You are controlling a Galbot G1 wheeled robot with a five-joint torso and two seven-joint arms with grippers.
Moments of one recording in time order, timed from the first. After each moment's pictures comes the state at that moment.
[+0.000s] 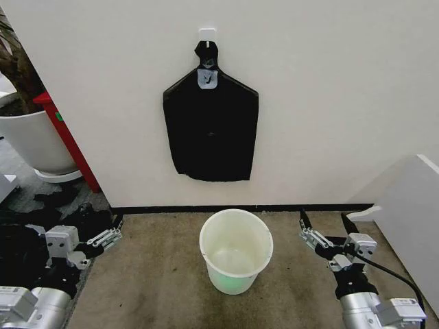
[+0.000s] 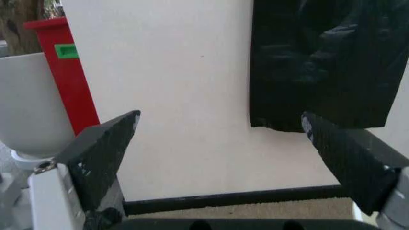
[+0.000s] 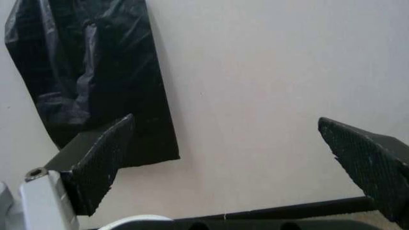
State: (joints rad) left arm 1.95 -1.22 -0.97 -2.50 -0.49 0.11 0.02; right arm -1.87 1.61 0.62 2.46 0.22 -0.02 -0.11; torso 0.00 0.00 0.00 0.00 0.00
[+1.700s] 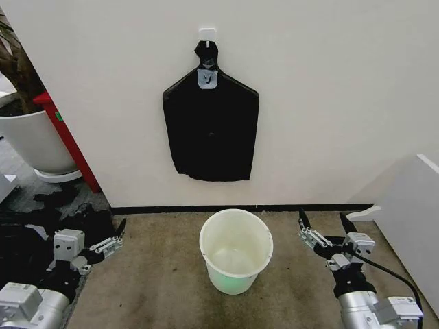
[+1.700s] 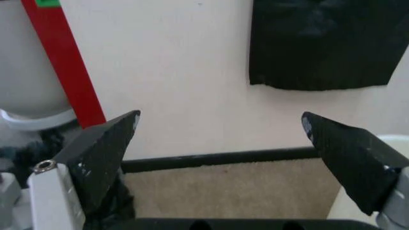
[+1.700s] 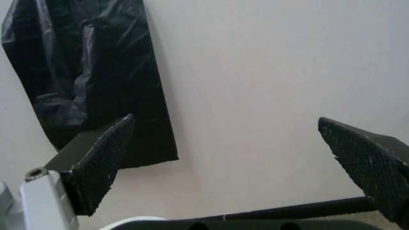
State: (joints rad) left arm 1.94 -1.19 -0.98 -2.50 -0.56 0.25 0.01; right arm -1.86 1.61 0.62 2.45 0.22 -0.02 -0.11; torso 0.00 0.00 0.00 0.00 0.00
